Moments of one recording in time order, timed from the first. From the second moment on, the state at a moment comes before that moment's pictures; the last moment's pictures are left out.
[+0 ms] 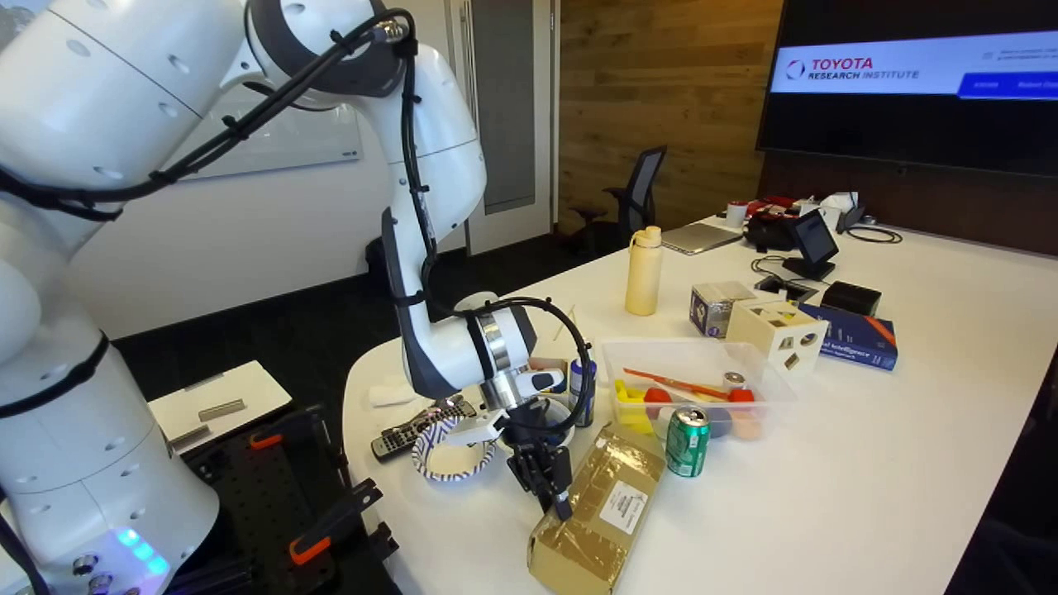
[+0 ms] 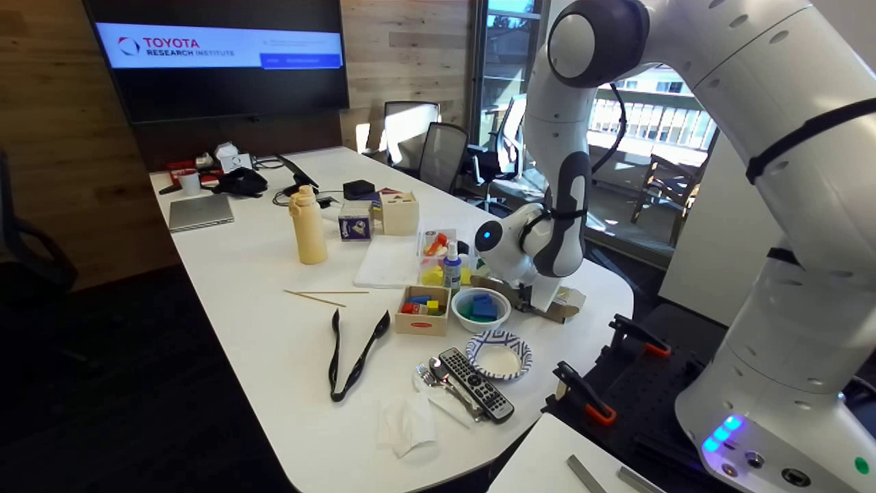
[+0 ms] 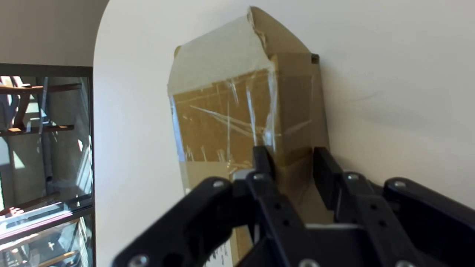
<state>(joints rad) 0.02 0.85 -0.24 -2.14 -1.33 2.59 1.07</state>
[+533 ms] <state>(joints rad) -0.13 0.80 -0.15 -2.14 -1.19 2.61 0.79</state>
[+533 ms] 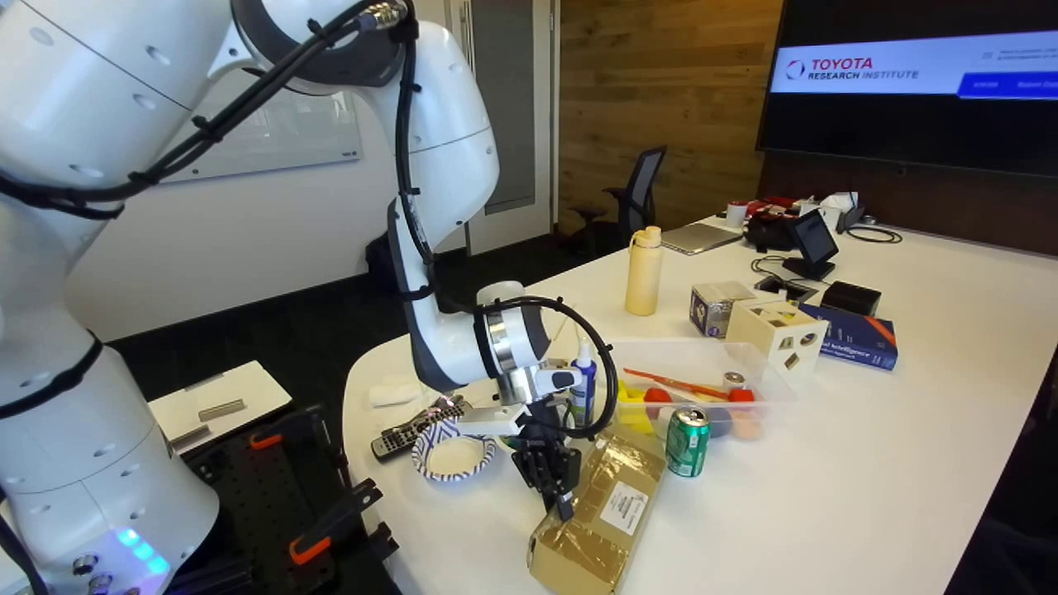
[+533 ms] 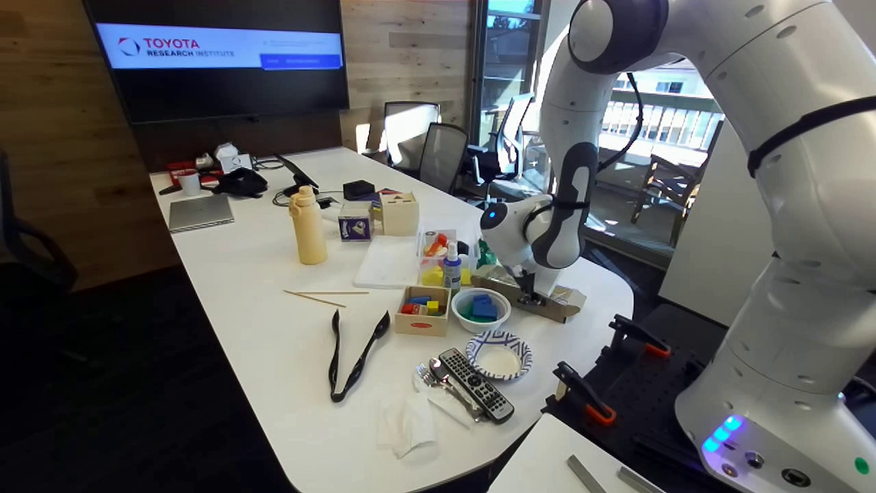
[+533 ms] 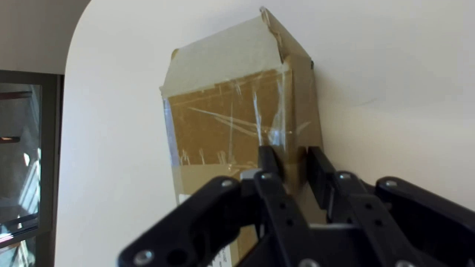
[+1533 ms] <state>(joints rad) -0.23 0.68 -0.16 -2.16 -0.58 2.65 0.00</state>
